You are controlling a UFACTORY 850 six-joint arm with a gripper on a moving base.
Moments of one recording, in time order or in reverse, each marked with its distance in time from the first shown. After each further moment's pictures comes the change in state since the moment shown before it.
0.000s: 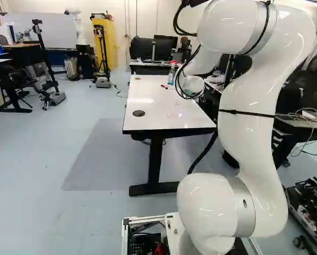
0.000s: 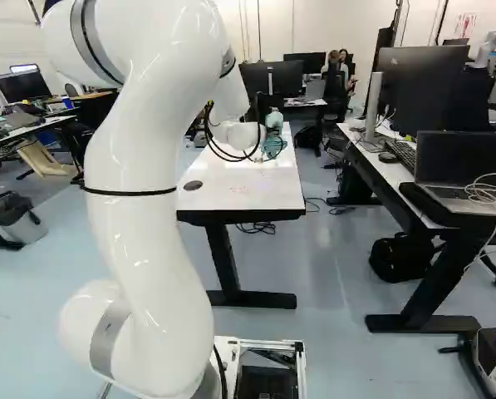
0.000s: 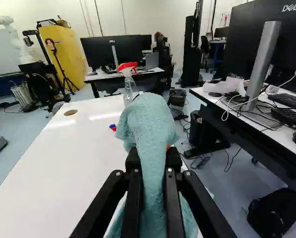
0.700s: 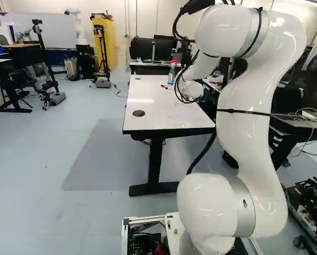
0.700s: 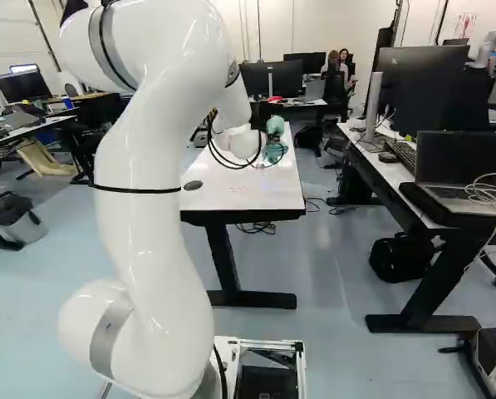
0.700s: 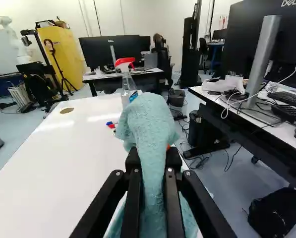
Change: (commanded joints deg) arm -0.4 -2.9 0.8 0.0 3.8 0.0
